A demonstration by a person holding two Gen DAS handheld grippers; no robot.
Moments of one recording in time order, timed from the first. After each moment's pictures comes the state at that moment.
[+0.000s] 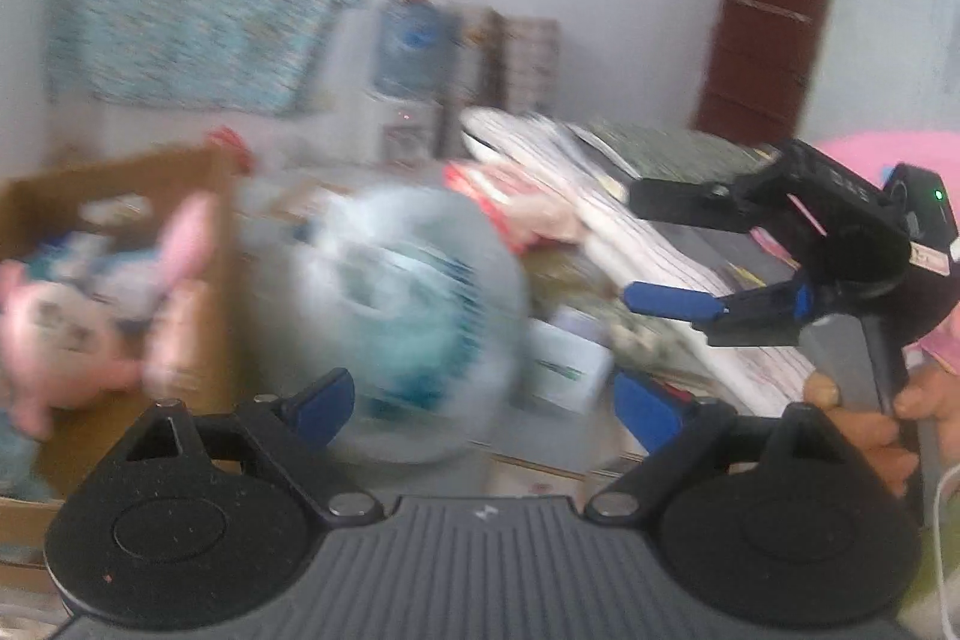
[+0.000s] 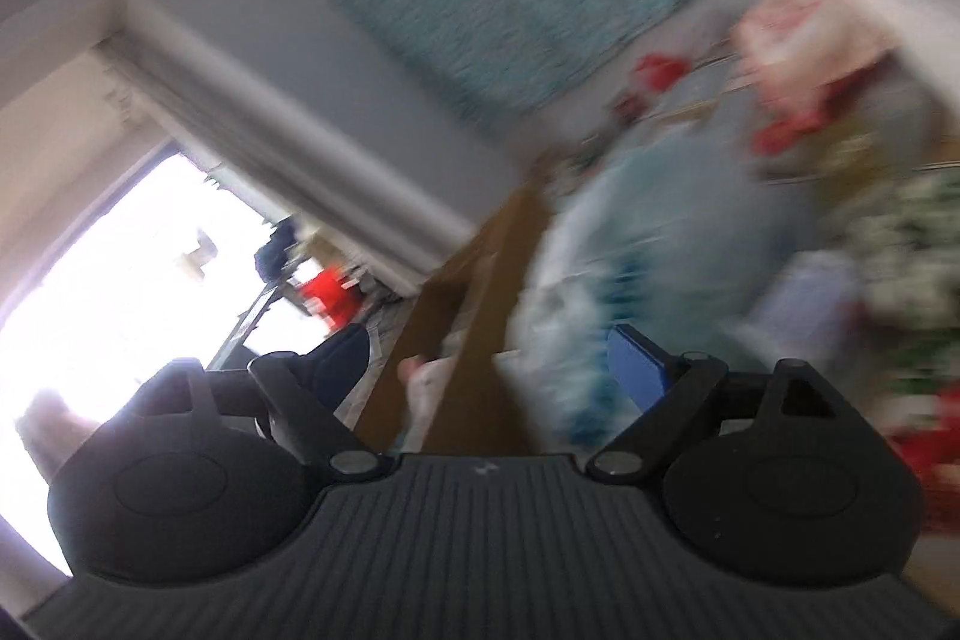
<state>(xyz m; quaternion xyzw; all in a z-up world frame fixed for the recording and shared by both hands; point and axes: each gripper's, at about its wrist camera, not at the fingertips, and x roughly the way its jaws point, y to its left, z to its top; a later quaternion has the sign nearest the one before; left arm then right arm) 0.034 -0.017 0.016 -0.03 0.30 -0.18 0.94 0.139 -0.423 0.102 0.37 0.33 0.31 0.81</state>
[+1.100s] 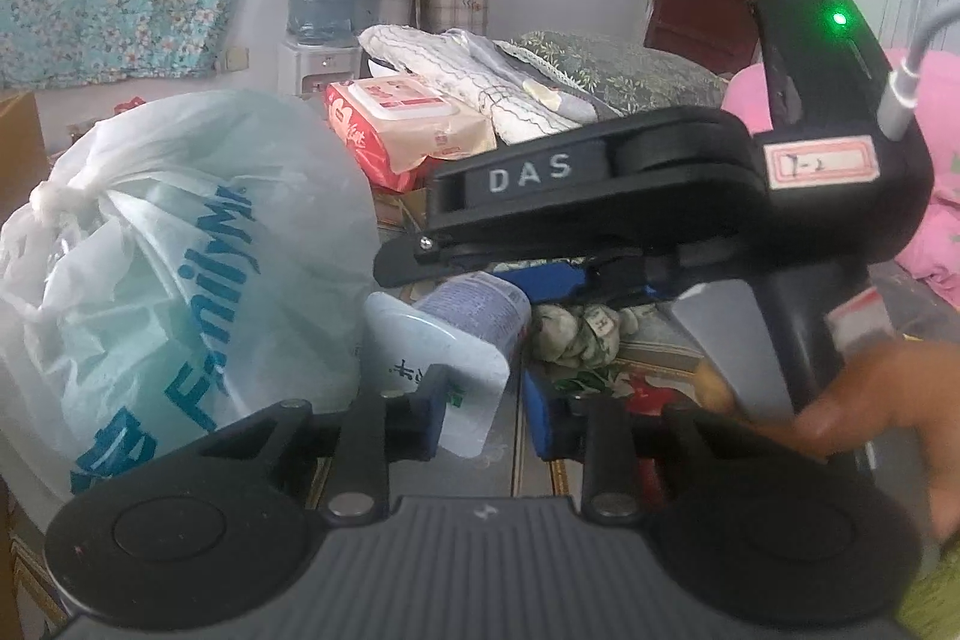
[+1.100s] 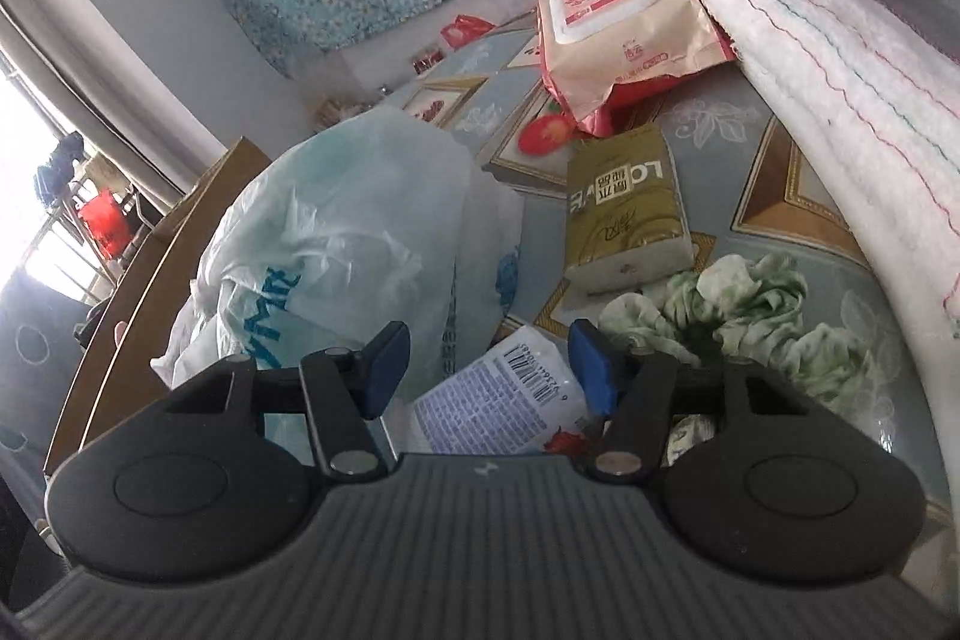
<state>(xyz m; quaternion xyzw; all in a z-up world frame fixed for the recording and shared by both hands) 0.118 -0.111 -0.060 0.00 0.33 -0.23 0.92 0.225 -0.392 0.036 0.21 0.43 0.18 0.86</state>
